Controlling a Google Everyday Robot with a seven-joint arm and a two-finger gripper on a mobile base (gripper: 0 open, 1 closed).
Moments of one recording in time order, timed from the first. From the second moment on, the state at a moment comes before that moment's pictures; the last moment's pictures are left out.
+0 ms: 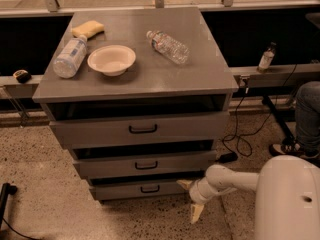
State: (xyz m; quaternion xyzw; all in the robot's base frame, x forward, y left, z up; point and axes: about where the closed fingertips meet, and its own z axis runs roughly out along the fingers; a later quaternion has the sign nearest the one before) arm 0.532 -0.122 0.252 -0.79 0.55 0.13 0.22
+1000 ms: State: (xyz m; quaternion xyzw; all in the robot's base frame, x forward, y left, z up) arm 0.597 -0.150 0.209 -0.77 0.58 0.04 0.25
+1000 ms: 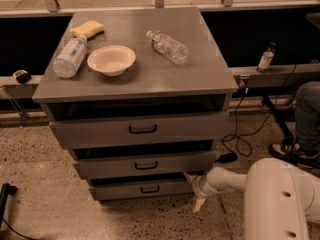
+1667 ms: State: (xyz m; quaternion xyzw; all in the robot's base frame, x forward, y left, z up) arm 0.618 -0.148 0.163 -0.77 0.59 0.03 0.24
